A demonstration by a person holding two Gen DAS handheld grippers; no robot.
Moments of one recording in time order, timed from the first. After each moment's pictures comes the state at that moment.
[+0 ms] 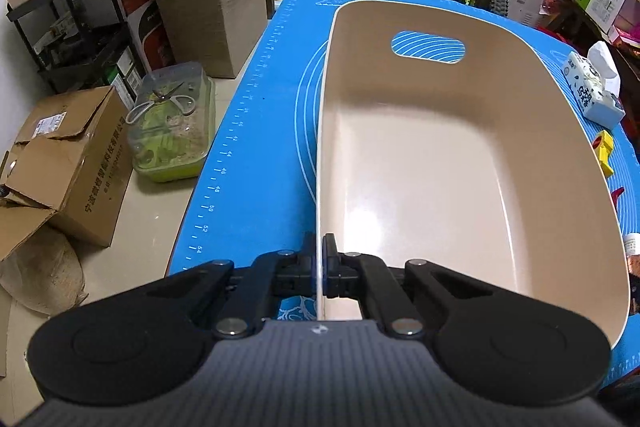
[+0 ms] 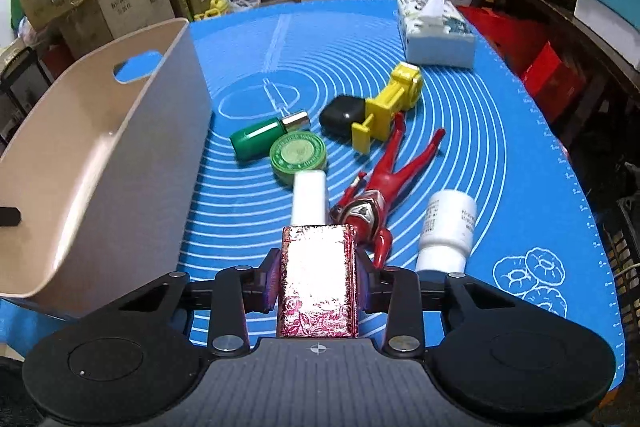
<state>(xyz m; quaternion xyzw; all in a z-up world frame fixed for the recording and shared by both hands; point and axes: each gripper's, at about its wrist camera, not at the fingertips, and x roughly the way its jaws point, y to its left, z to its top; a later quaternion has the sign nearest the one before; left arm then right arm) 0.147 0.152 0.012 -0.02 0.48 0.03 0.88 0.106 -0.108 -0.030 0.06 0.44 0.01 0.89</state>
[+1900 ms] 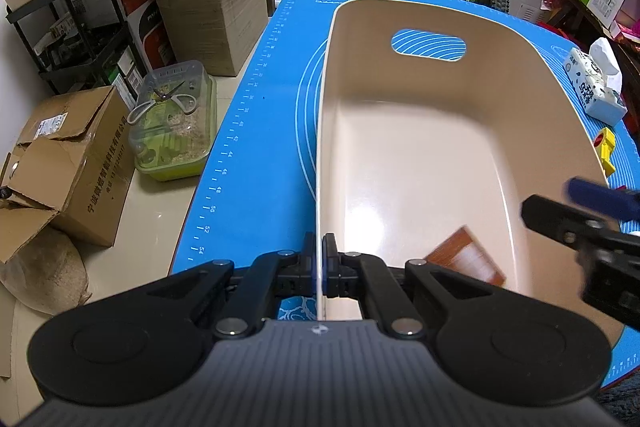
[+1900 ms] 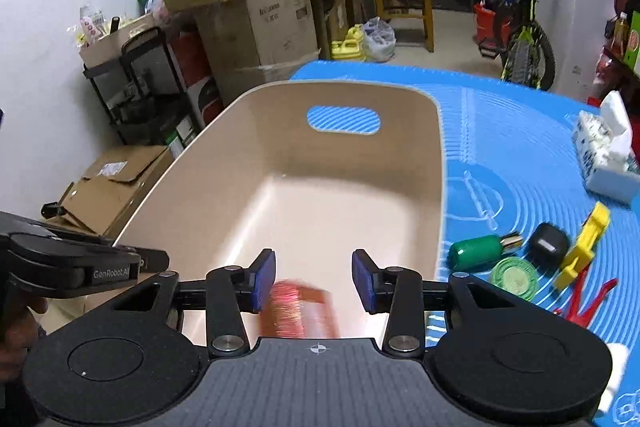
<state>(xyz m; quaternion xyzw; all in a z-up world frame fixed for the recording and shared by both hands) 0.150 0.148 0.010 -0.01 0.48 0.03 0.87 0.146 0.027 0.018 0.00 0.38 0.18 0.91</state>
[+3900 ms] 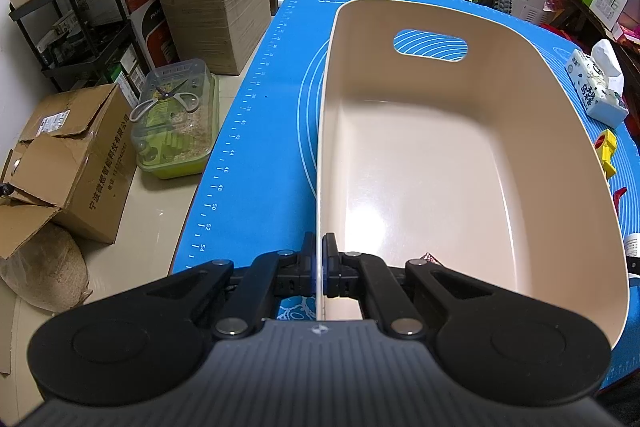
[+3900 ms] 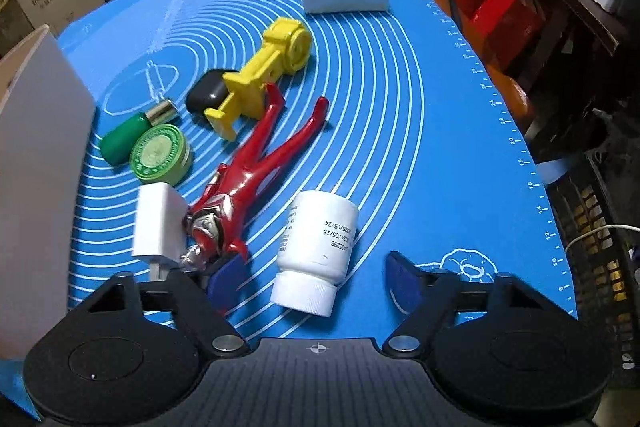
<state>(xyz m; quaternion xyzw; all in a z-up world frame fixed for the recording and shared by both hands) 0.149 0.147 0.010 -0.02 0.49 0.04 0.87 0.161 -0.188 -0.070 0.08 0.53 -0.07 0.84</state>
